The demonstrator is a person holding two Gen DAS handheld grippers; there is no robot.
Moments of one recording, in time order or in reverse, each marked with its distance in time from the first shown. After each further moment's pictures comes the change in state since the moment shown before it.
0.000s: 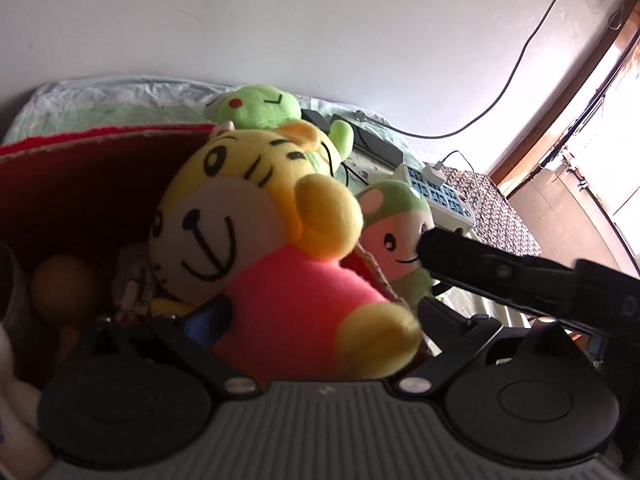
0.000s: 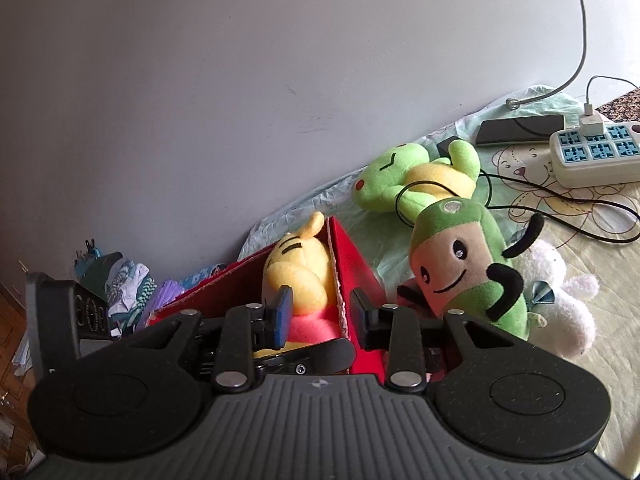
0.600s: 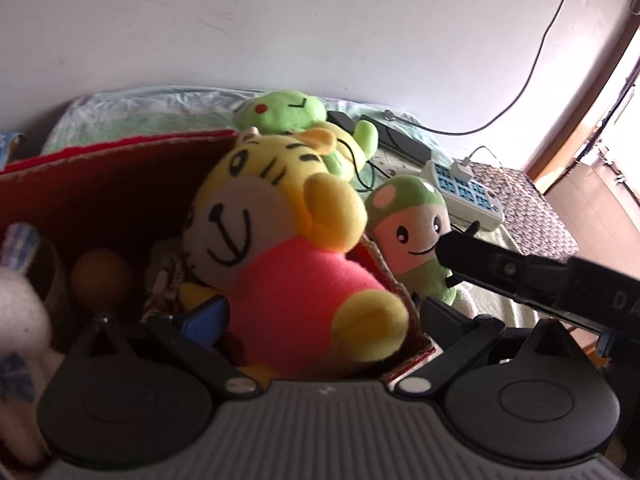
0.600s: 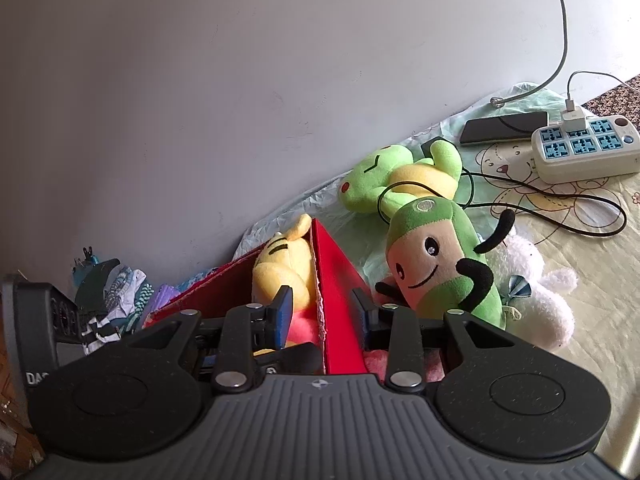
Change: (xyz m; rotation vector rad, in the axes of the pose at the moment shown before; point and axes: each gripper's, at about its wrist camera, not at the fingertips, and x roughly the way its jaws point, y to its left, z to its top) left arm -0.029 -0.021 -0.011 0.009 -0.024 0.165; right arm -0.008 -0.006 -0.001 0.007 0.013 -0.015
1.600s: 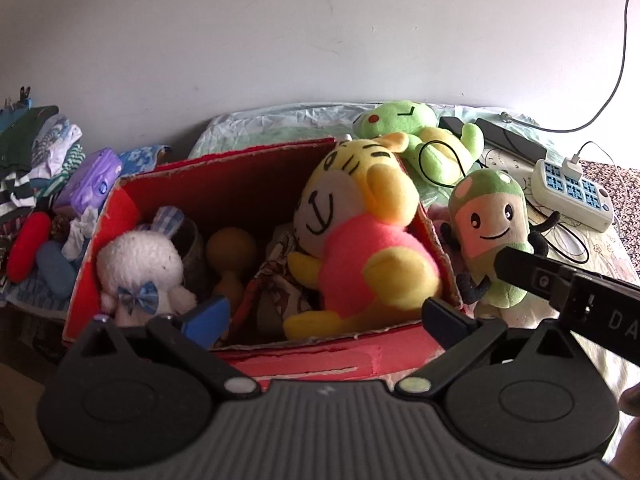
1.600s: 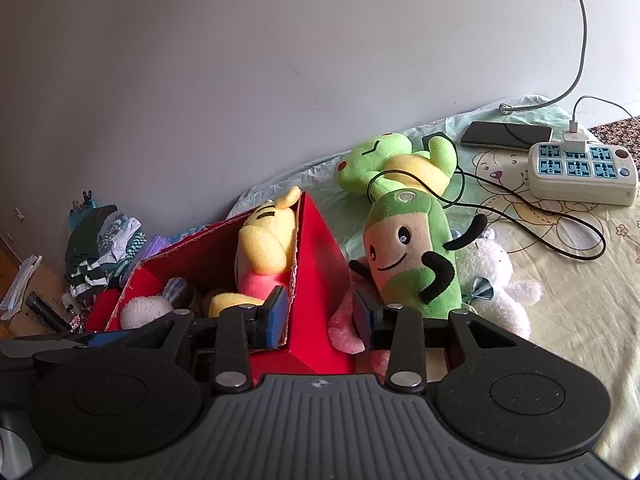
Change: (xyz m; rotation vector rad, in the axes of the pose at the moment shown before) left arm -0.032 -0.067 -0.025 -0.018 -0.019 0.503; right arm -0.022 -0.015 0.006 -0.134 0.089 0.002
